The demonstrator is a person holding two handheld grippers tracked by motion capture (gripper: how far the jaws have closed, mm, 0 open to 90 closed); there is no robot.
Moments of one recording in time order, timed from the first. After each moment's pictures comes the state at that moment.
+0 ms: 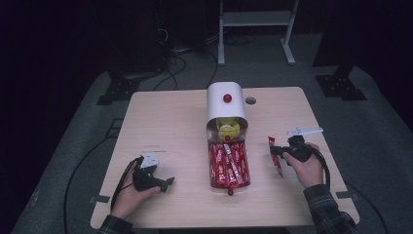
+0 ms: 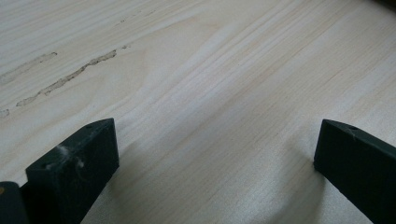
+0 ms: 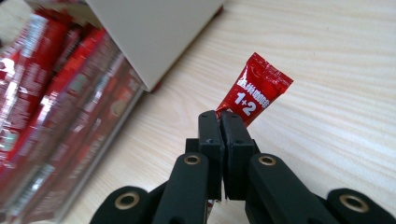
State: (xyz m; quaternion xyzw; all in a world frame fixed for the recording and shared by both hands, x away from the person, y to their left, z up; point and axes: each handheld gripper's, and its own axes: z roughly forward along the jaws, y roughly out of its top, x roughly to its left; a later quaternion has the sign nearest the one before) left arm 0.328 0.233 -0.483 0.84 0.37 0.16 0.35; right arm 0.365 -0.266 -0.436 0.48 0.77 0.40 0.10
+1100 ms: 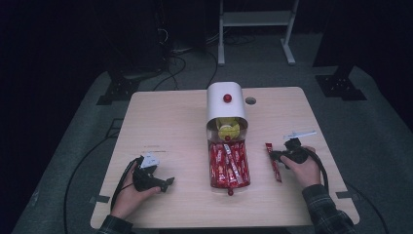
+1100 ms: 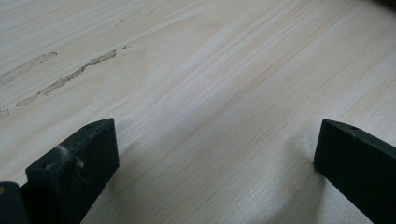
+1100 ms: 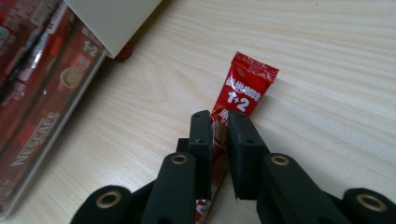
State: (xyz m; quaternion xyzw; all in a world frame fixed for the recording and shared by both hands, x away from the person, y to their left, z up) left arm 0.328 0.233 -0.484 0.84 0.37 0.16 0.35; right arm 0.375 -0.268 -0.463 0.49 0.78 0.37 0.08
